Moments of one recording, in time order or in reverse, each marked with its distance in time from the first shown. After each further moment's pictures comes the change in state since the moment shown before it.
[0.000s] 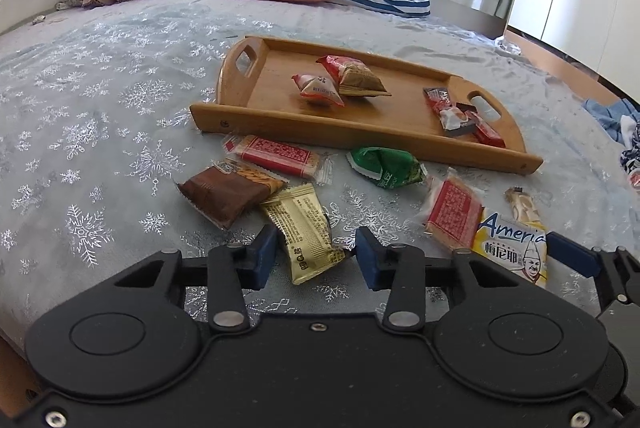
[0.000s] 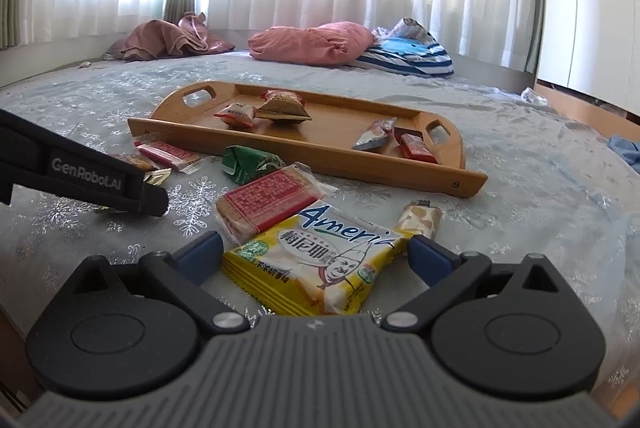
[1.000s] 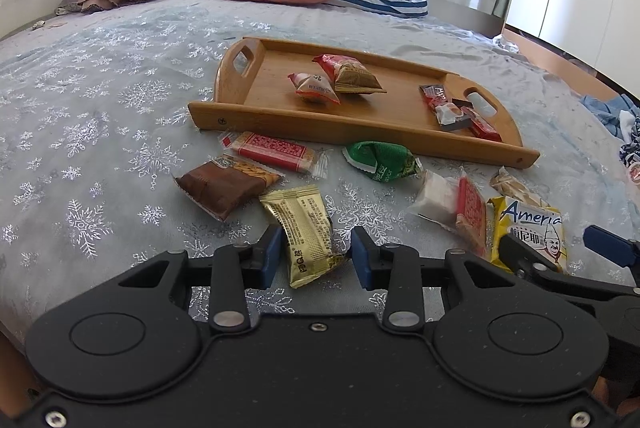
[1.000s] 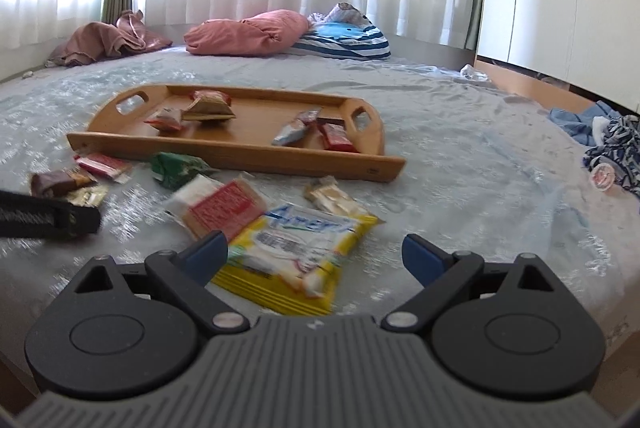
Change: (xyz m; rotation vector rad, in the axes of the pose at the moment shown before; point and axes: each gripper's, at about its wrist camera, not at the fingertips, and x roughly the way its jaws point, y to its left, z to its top) left arm -0.004 -0.006 -0.007 0.017 -0.009 0.007; right arm -0.018 -0.023 0.008 0.087 0.041 -0.167
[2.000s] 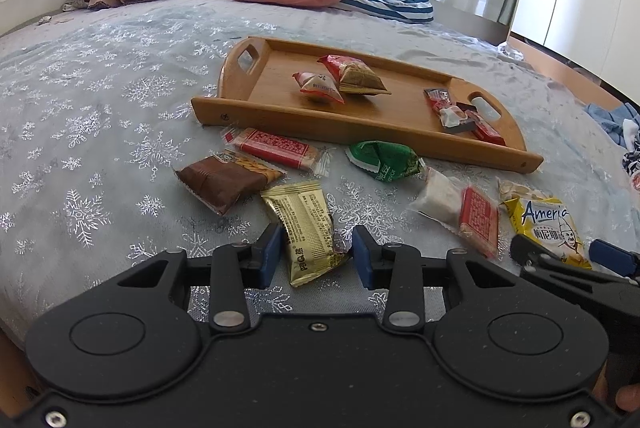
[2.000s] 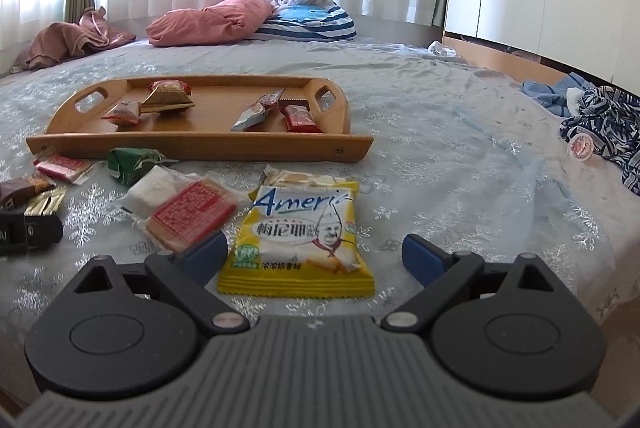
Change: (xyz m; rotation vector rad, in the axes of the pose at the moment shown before) left arm 0.004 0.002 -0.004 -0.028 -0.015 0.008; right arm 0.018 -0.012 -0.002 0.066 0.052 -0.090
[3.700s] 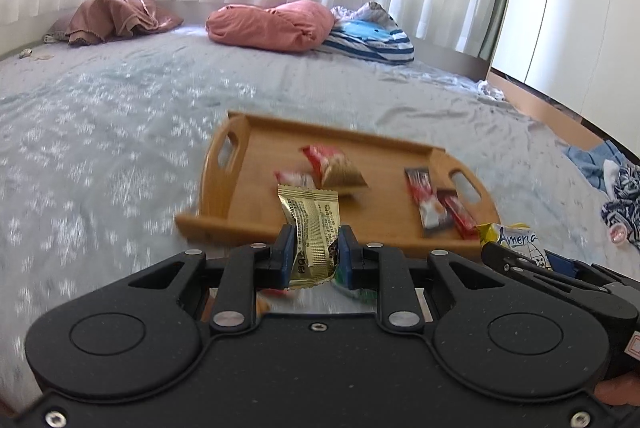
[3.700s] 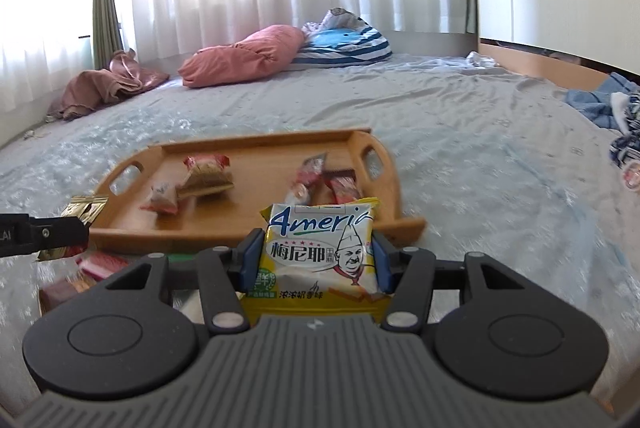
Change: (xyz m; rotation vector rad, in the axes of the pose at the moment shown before) left arm -0.010 0.000 0.090 0.004 -0.096 -0.067; right arm 0.019 -0.002 0.071 0.078 -0.049 0.170
